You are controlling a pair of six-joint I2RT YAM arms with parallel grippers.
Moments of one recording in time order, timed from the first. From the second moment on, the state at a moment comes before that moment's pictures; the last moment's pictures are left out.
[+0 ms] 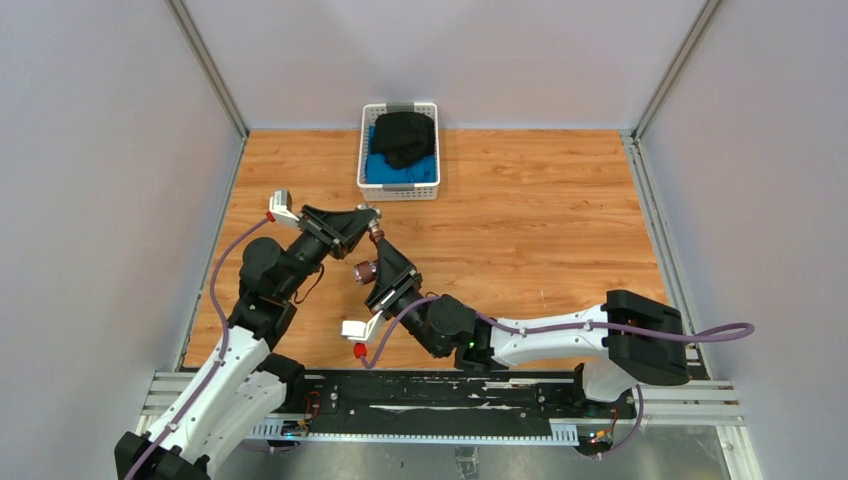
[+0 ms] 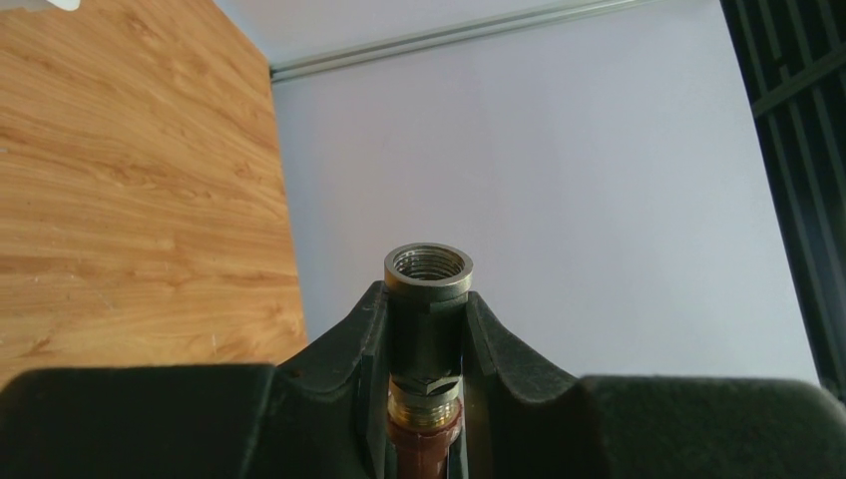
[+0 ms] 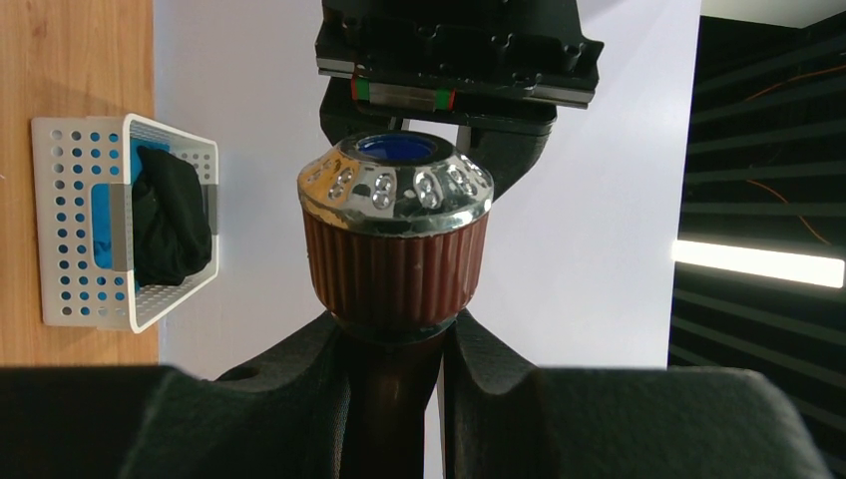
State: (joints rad) left arm -0.36 0.67 0.50 0.31 0.26 -1.42; right arm 1.42 1.54 0.84 0.87 0.60 -1.82
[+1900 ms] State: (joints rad) left arm -0.34 0.62 0.45 0.39 0.20 -1.41; right arm 1.42 1.68 0.93 1.12 0.66 -1.47
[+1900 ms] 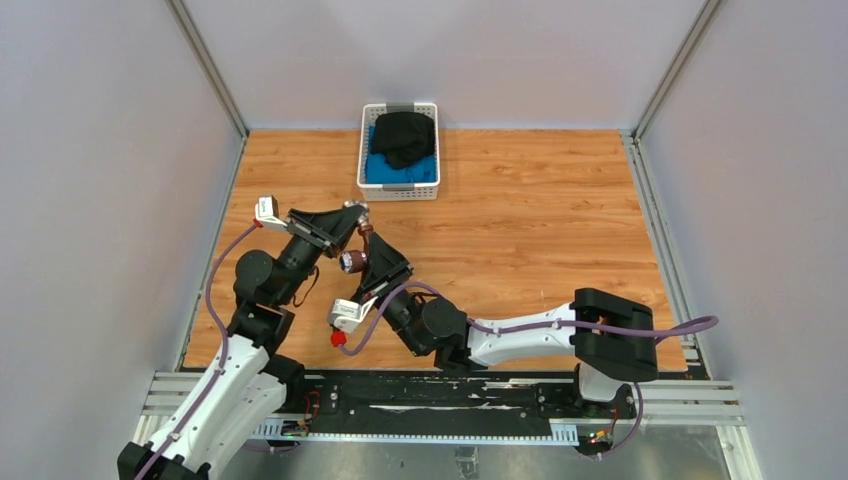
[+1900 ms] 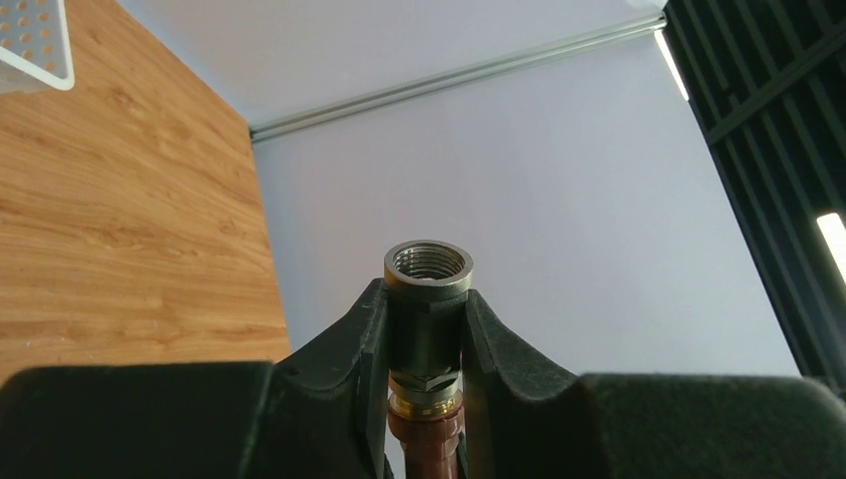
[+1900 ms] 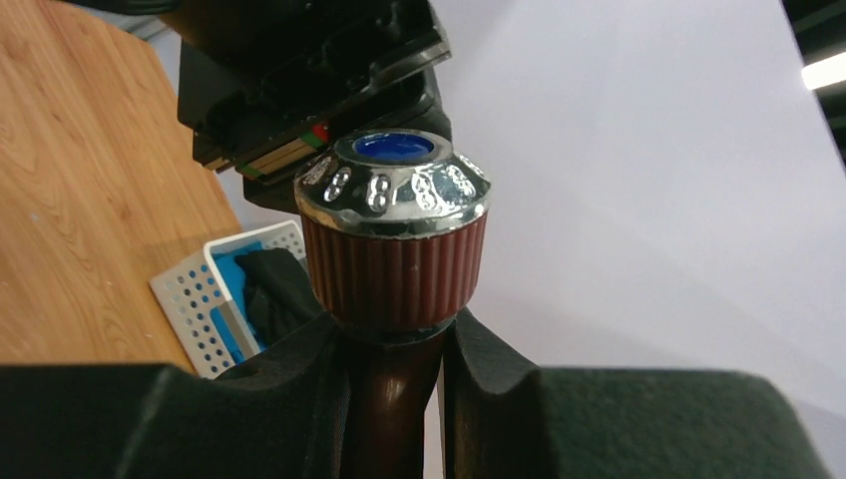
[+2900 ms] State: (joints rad) left arm -0.34 0.57 0.28 0.72 0.13 -1.50; right arm 1.40 1.61 0.89 1.20 0.61 -0.67
